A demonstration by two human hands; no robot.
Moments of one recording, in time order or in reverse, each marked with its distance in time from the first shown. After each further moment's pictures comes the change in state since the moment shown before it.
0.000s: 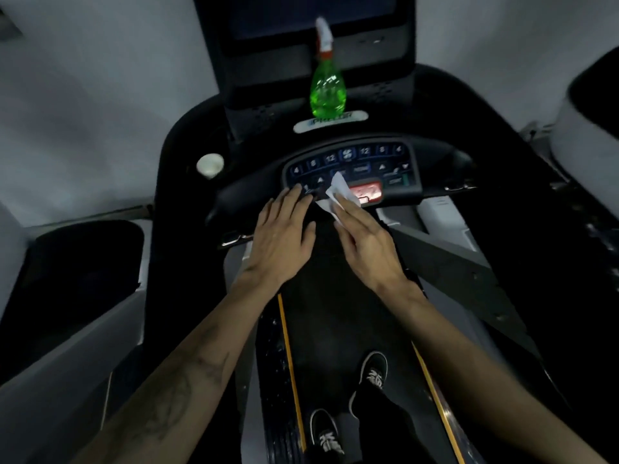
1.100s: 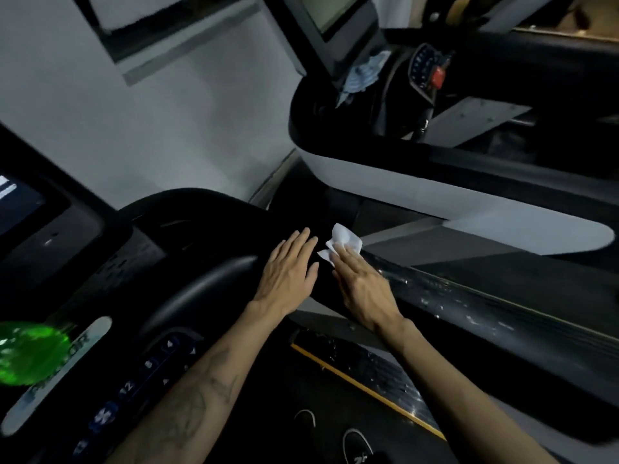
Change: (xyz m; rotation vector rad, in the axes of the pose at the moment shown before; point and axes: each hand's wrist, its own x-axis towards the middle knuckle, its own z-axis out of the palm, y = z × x) left_hand 0.291 0.320 0.187 -0.146 -0.317 0.873; right_hand -0.040 0.304 -0.171 -0.438 0.297 0.668
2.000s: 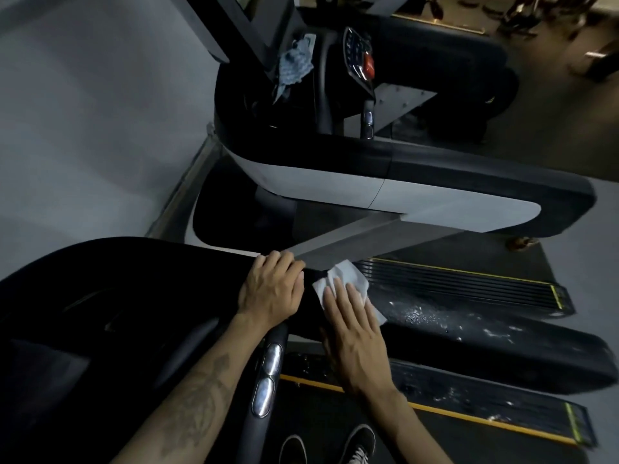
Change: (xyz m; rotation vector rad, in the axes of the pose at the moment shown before) left_hand 0.107 -0.092 0.068 0.004 0.205 0.430; right_hand 0.015 -0.037 0.077 -0.353 -0.205 0.507
